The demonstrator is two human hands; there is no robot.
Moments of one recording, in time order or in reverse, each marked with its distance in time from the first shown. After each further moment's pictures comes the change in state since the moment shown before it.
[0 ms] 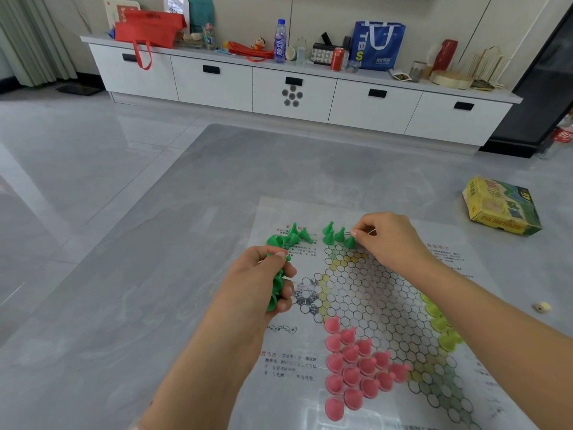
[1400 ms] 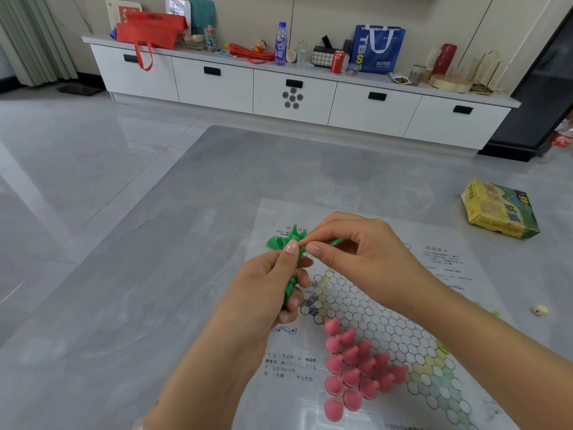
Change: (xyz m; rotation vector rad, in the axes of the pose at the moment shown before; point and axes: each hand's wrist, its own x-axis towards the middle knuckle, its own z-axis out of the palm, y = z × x) left_hand -0.003 -0.004 0.000 0.077 -0.165 0.075; right_hand -0.060 -0.068 -0.022 0.523 -0.175 -0.367
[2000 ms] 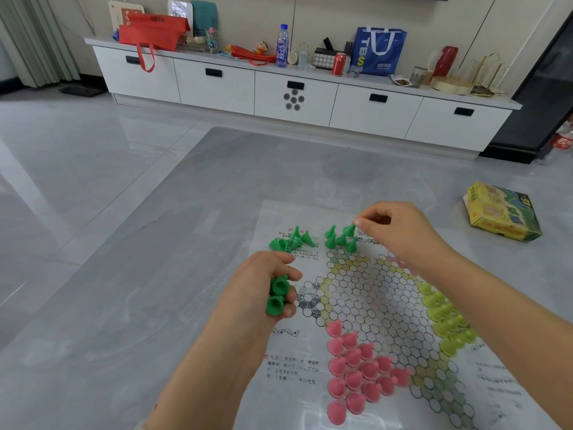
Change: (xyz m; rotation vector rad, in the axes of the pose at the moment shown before) left_hand 0.000 0.010 0.000 -0.117 0.119 -0.139; right_hand 0.027 0.051 -0.039 -0.213 0.225 0.350
